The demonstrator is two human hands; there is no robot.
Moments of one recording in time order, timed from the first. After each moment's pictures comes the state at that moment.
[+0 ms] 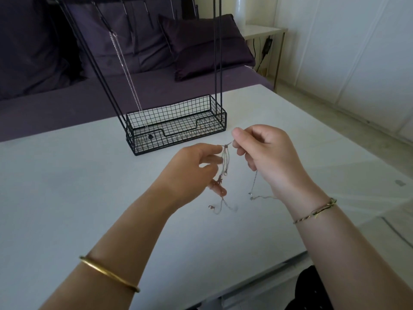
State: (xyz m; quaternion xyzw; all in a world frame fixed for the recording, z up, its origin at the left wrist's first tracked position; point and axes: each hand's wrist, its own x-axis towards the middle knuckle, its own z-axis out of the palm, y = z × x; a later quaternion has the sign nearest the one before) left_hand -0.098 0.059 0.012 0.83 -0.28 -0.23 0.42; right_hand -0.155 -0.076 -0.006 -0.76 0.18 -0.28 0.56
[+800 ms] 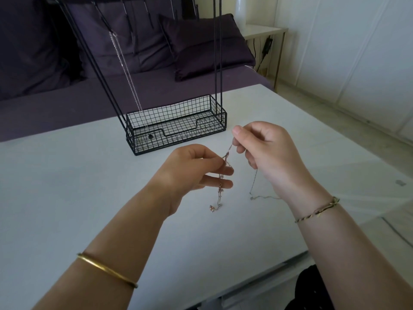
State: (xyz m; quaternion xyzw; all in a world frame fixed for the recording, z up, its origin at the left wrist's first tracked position) left_hand -0.094 0.058 0.015 0.76 -0.18 -0.32 0.54; right_hand -0.154 -0.078 -0.005 -0.76 0.14 -0.28 0.57
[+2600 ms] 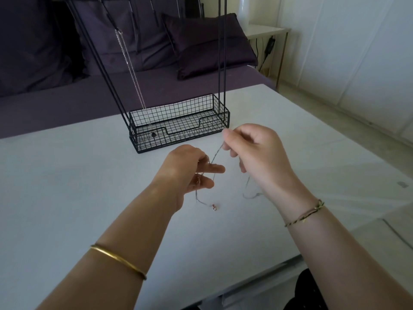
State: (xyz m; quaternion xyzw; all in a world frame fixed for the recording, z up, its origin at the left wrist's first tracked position) left_hand -0.088 0.055 0.012 0.75 -0.03 -0.31 0.59; right_hand -0.145 -0.063 -0.008 -0.78 0.14 -0.31 0.53
